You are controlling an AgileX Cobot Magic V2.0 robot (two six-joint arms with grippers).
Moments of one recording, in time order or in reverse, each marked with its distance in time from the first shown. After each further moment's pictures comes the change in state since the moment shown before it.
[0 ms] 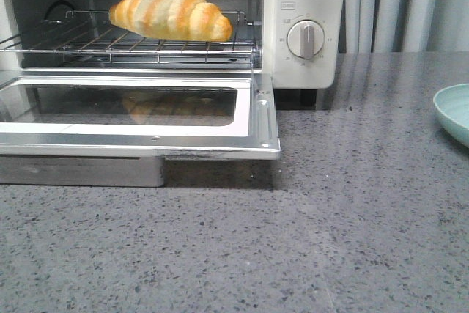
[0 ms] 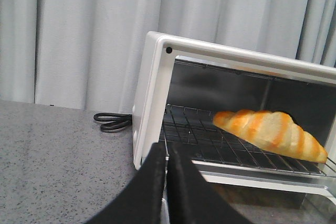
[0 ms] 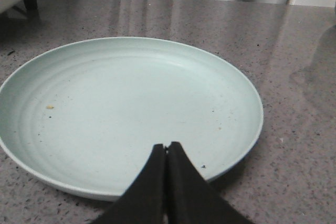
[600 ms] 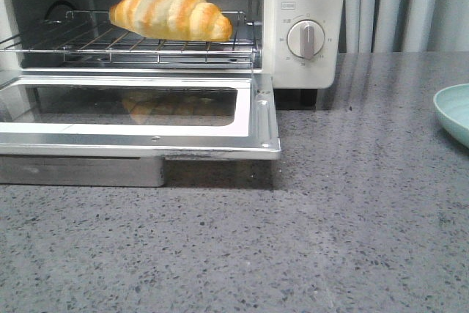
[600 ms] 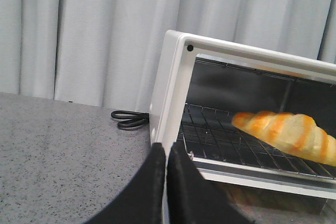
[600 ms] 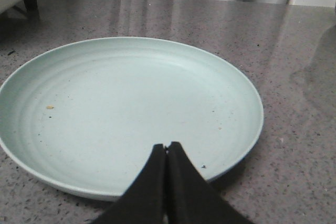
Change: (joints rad) left arm 0.000 0.000 0.018 -0.002 0.053 0.000; right arm 0.000 0.000 0.000 0.000 0.000 0.000
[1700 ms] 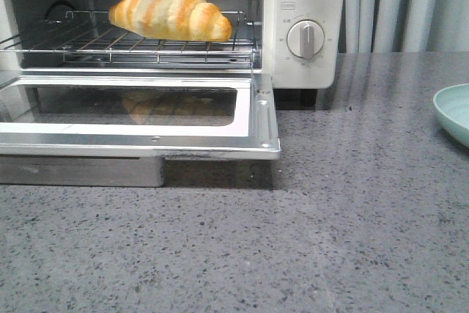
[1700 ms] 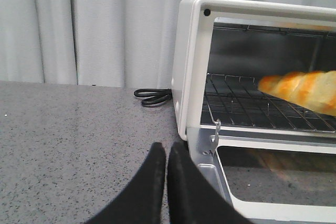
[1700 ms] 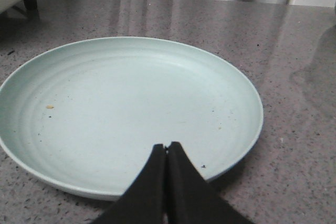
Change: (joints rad) left arm -0.015 0.000 0.008 -1.934 0.158 2.066; right arm 0.000 0.000 0.000 0.000 0.000 -0.002
